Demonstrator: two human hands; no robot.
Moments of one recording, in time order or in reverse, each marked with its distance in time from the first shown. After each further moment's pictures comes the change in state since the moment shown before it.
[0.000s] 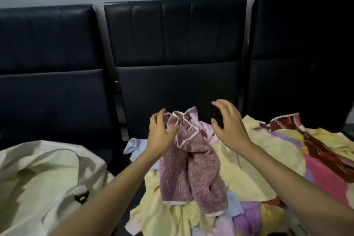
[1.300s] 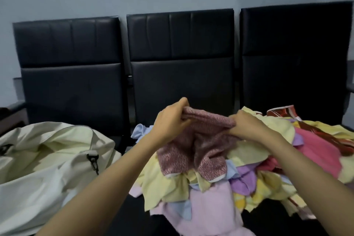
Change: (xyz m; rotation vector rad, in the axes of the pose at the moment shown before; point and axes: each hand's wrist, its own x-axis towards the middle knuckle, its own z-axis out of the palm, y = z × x) left_hand -0.121 0.012 0.012 0.410 0.110 0.589; right_hand -0.108 0.009 -0.035 -0.334 -0.465 0.092
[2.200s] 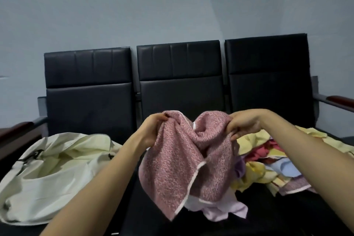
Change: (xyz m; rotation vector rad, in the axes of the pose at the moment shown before) left_hand -0.068 0.019 -0.093 -1.297 -0.210 -0.834; right_hand -0.088 -0.044 -0.066 0.831 -0.497 0.199
